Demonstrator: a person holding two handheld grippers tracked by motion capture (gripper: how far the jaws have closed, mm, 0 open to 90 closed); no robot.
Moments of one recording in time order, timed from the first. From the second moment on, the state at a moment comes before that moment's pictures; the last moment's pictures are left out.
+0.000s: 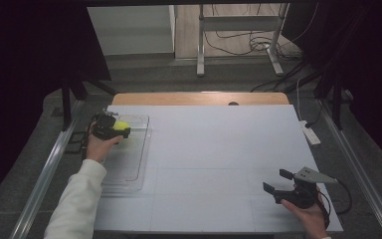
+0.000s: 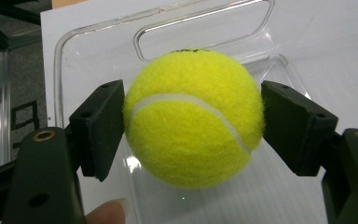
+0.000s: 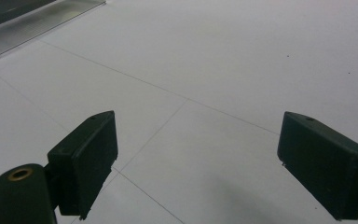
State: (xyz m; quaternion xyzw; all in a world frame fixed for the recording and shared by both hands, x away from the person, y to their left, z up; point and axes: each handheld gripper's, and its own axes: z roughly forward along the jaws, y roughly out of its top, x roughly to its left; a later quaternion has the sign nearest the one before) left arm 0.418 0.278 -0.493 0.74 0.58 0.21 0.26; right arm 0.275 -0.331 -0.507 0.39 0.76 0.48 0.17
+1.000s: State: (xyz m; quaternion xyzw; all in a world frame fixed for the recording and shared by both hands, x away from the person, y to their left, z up) left arm 0.429 0.272 -0.501 0.75 0.59 0.21 0.21; right arm 0.275 -0.331 -0.507 0.40 0.76 0.48 0.17
